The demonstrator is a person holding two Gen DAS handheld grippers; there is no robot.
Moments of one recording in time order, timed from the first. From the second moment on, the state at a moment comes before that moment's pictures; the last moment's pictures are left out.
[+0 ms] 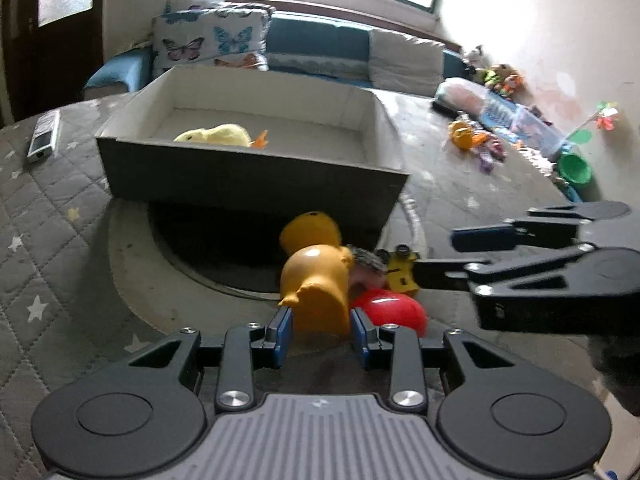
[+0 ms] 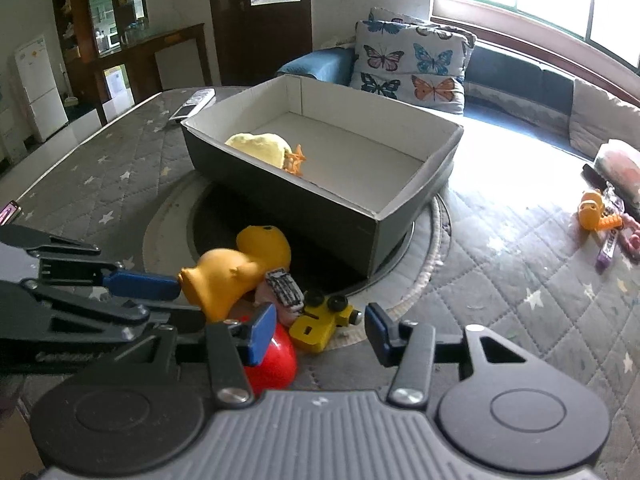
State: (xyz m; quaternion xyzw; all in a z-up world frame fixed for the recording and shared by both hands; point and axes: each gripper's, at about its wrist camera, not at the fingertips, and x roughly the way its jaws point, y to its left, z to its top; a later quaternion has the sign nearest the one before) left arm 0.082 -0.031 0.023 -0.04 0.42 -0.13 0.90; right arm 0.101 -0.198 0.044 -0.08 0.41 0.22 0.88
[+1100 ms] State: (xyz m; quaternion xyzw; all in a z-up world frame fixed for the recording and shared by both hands) left arm 0.112 0.024 0.029 -0.05 0.41 -0.08 0.91; right arm 0.123 -0.126 0.044 -0.18 0.37 0.30 0.86
